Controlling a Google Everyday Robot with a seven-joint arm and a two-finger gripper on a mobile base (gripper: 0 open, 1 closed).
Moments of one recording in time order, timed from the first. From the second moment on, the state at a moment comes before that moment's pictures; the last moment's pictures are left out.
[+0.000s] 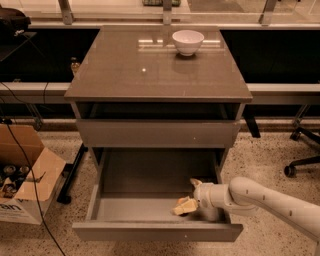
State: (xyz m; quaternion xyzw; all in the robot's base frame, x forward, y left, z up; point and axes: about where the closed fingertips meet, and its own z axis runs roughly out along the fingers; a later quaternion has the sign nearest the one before) arm 0.559 -0.104 0.417 -0.37 0.80 0.32 0.35
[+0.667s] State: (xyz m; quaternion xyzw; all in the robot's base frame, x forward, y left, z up) arm 0.556 -0.125 0.388 -0.34 0.83 0.29 0.33
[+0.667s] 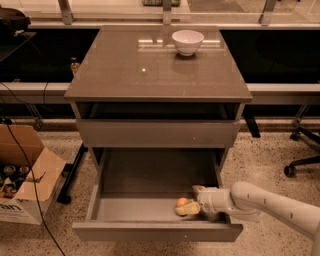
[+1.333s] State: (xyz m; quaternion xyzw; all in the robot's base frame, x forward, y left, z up) arm 0.541 -0.131 0.379 -0.33 0.84 0.28 0.31
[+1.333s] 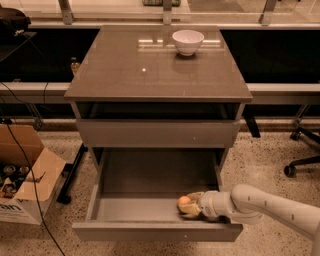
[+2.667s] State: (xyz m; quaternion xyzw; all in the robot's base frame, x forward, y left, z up) arm 0.550 -0.184 0.563 -0.32 0.80 0.33 0.39
